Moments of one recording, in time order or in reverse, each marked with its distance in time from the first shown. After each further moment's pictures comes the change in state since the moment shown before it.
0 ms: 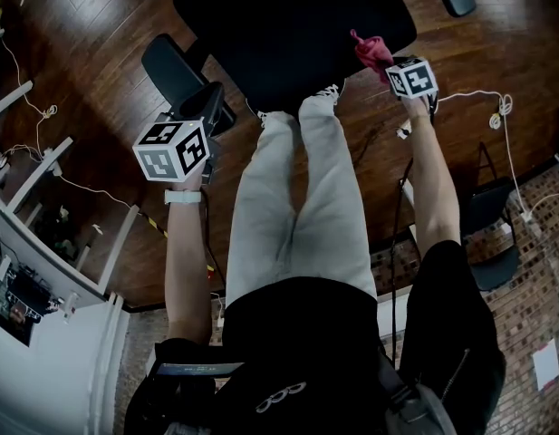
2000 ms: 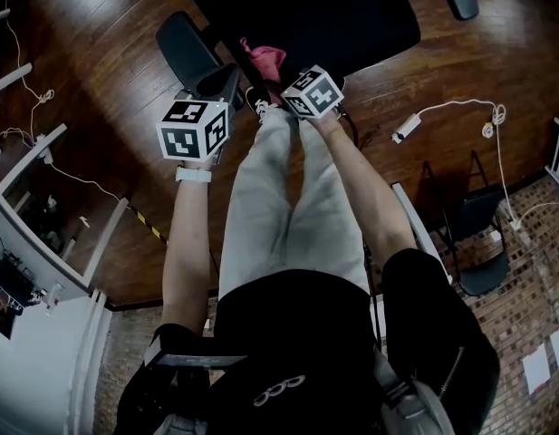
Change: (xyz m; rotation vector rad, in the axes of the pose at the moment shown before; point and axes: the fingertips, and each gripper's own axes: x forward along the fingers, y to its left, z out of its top) left arm -0.001 -0.004 0.002 0.127 -0.059 0.025; right arm 0.025 0.320 0.126 -0.145 -0.256 0.494
